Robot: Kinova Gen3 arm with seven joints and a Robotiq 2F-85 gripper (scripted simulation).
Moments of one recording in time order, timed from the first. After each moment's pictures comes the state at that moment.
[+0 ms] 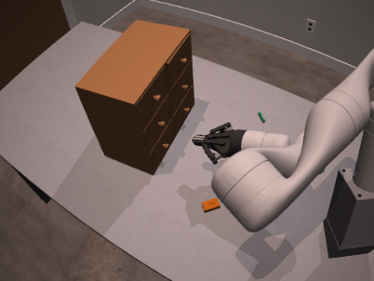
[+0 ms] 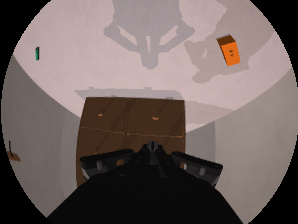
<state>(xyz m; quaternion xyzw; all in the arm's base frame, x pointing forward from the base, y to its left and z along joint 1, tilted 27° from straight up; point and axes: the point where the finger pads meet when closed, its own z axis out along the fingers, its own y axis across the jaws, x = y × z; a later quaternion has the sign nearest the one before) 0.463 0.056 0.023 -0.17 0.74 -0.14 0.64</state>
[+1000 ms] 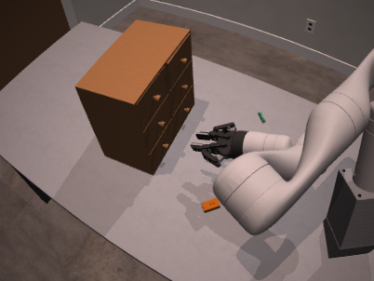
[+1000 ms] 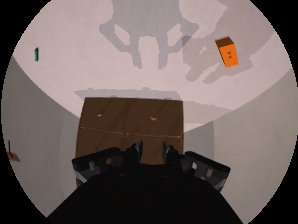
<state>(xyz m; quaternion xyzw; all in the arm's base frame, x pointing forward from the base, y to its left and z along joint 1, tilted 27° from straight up) 0.459 0.057 0.021 -0.17 0.74 -0.13 0.64</state>
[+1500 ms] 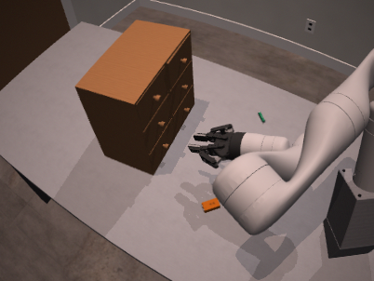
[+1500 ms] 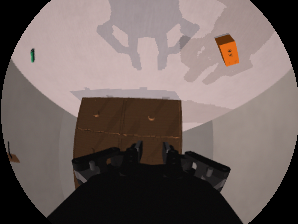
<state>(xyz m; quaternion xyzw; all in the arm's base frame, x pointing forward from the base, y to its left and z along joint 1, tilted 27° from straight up) 0.465 0.060 0.017 -0.17 0.73 -0.12 0.64</state>
